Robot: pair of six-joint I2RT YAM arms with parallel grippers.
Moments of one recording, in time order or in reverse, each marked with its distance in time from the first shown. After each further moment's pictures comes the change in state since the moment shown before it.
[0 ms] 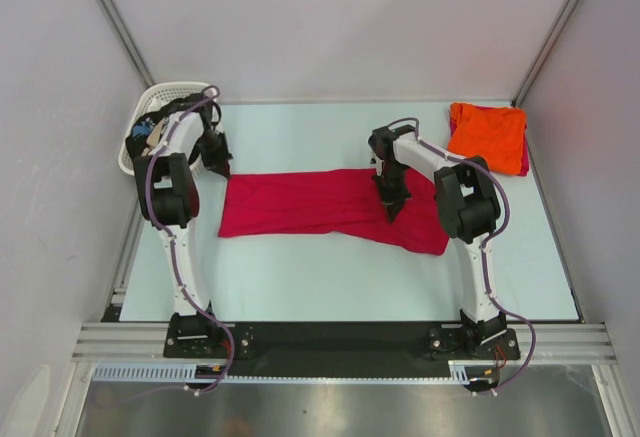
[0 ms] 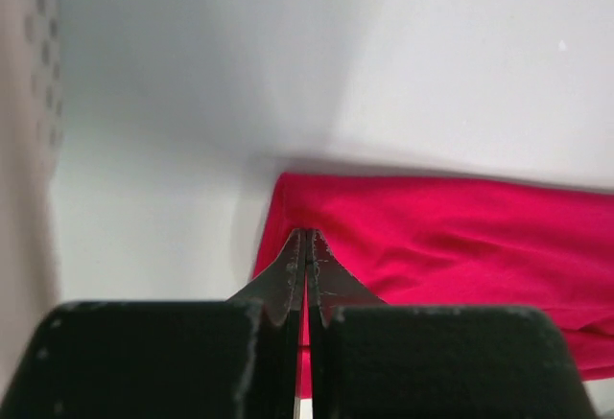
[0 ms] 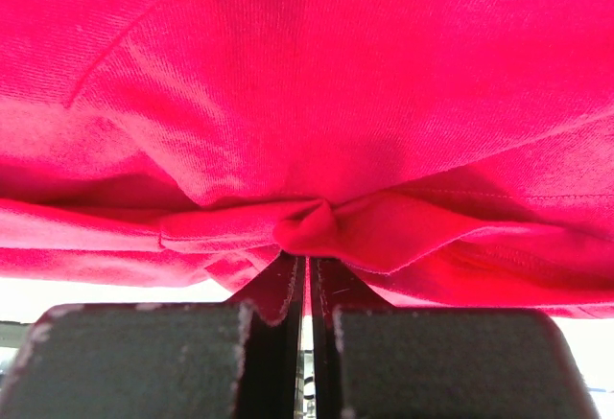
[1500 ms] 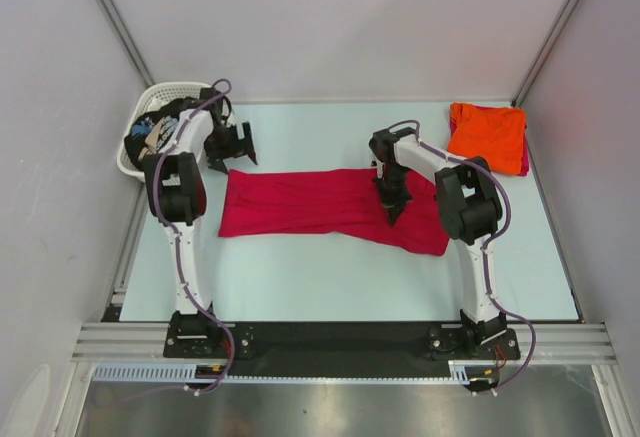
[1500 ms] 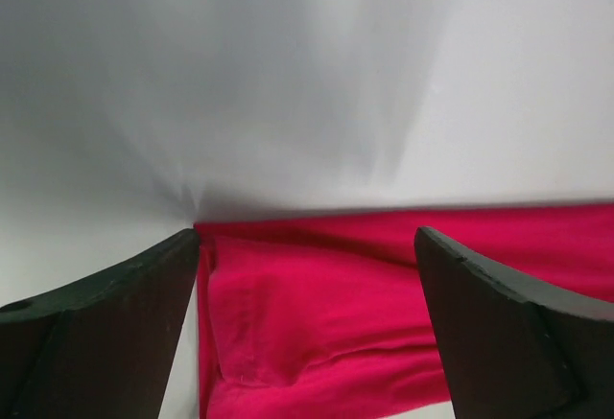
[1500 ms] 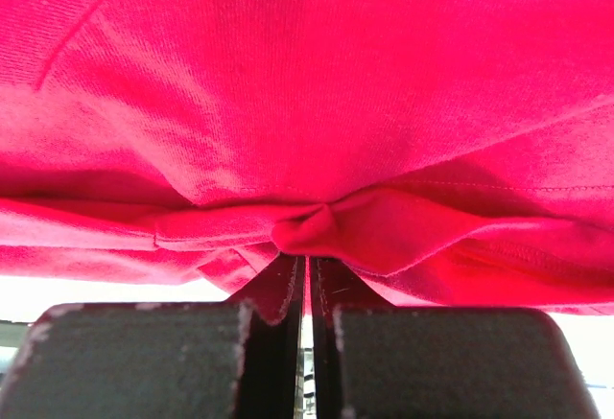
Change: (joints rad) left arm -0.044 0.064 0.106 0.064 0.050 0.013; right arm 0.003 -0.019 -0.043 0.013 0.005 0.000
